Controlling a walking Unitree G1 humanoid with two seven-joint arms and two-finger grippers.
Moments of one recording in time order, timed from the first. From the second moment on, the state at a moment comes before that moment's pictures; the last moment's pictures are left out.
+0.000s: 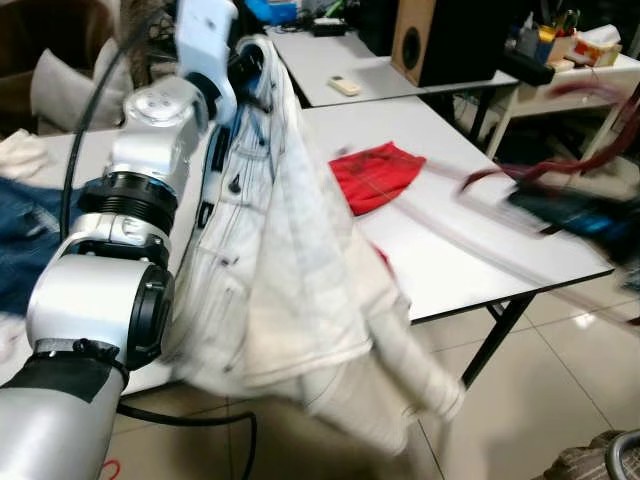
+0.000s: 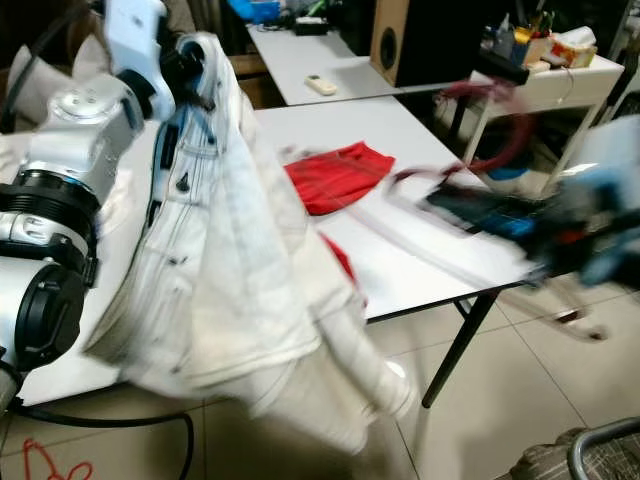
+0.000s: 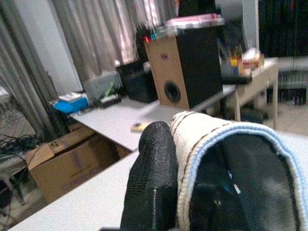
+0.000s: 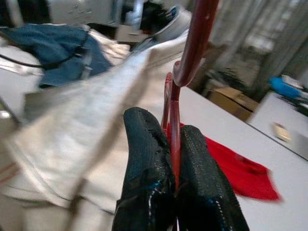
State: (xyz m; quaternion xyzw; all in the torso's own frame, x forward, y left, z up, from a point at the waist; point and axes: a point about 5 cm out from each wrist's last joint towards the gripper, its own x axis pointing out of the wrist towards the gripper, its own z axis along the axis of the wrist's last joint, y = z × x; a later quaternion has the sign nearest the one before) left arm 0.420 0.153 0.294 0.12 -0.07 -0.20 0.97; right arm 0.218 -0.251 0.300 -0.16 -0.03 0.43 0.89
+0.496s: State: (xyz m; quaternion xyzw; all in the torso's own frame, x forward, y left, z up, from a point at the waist) left arm 0.423 0.140 0.287 0.12 -0.05 -0.23 0.97; right arm 0.214 -0.209 0.280 -0.08 -0.02 0.56 0.83
